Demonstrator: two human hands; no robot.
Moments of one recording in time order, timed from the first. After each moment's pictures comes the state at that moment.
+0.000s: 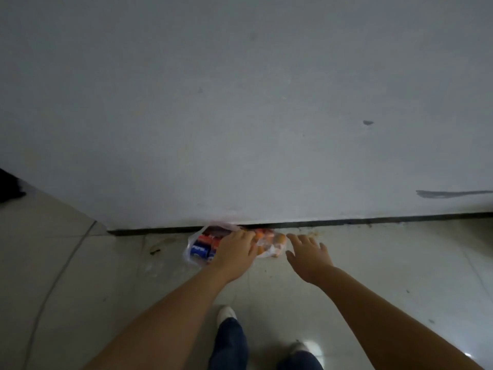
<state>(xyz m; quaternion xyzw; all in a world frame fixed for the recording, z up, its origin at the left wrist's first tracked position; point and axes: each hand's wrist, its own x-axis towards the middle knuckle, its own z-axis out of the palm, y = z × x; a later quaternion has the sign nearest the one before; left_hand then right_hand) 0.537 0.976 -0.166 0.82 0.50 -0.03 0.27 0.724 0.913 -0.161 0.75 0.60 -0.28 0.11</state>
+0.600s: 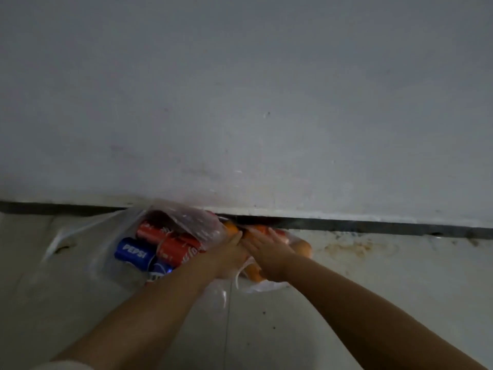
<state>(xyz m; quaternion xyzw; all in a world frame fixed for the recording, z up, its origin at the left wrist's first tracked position) 0.606 1.152 -0.701 0.90 0.31 -0.27 0.14 0.753 1.120 -0.681 0.50 0.82 -0.20 0.19</state>
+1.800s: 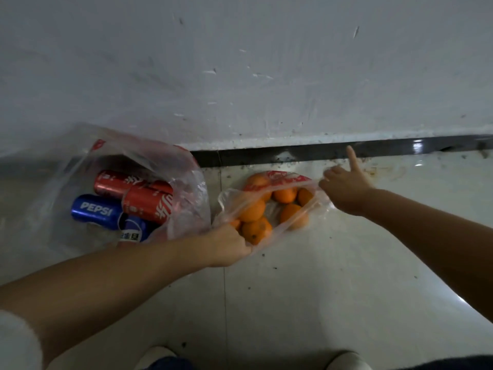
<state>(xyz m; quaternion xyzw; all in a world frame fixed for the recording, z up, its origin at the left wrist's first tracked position) 0.594 1.102 -0.824 0.94 0.11 -0.31 0.11 0.876 1.088 -0.743 0.59 0.72 -0.01 0.37</state>
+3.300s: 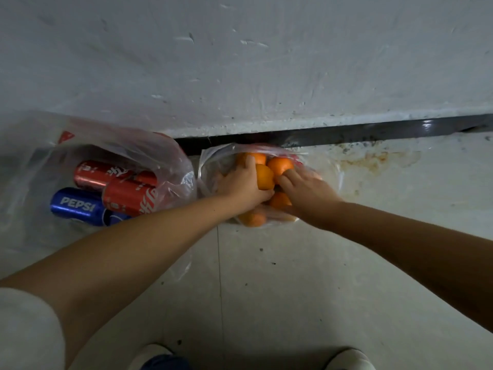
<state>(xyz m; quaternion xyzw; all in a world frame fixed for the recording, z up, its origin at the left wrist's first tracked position) 0.673 1.150 -0.803 0.78 0.56 -0.08 0.29 0.830 1.082 -0.794 0.59 0.79 -0.16 0.08</state>
